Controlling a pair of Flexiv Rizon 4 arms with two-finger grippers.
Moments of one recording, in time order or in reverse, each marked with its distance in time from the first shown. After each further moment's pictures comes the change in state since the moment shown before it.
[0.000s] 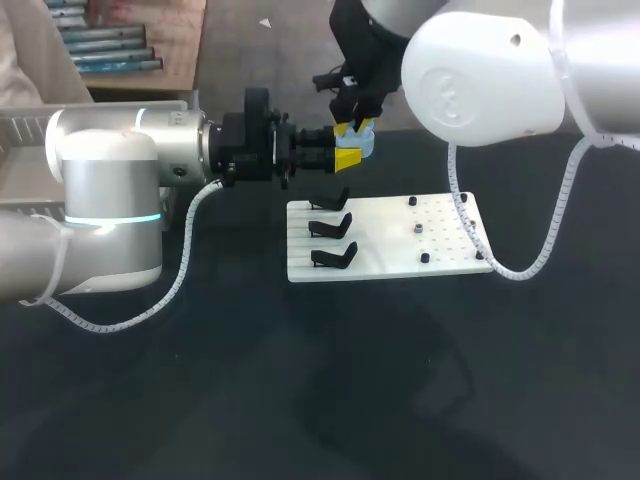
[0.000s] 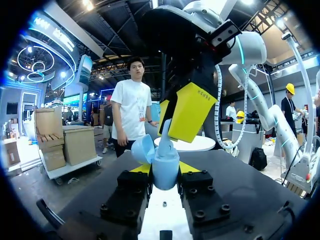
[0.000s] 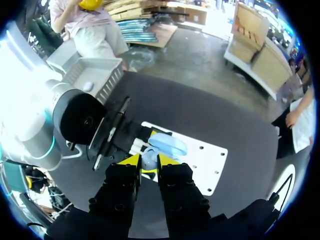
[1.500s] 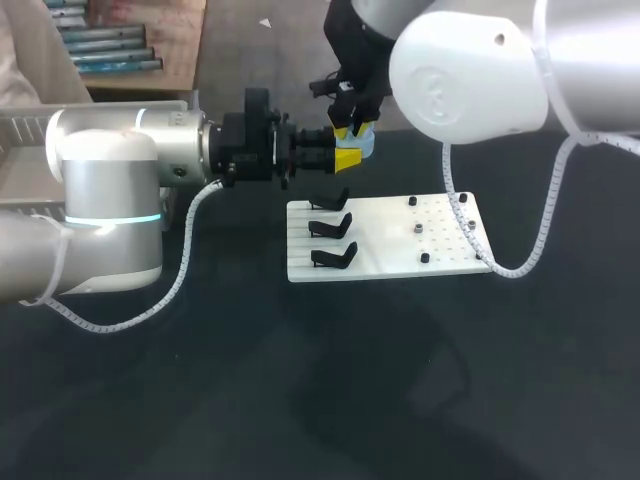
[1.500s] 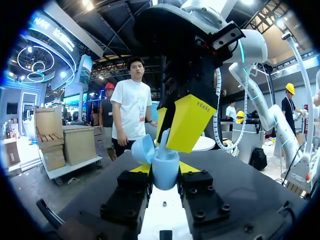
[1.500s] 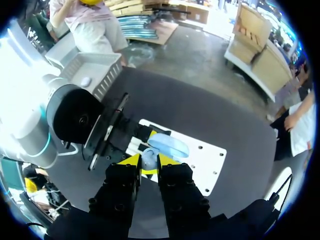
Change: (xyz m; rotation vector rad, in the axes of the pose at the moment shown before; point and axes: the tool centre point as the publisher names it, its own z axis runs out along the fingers) left arm 0.000 0.000 0.000 0.000 0.000 0.000; right arm 0.001 -0.001 0.008 0.023 0.032 -0.025
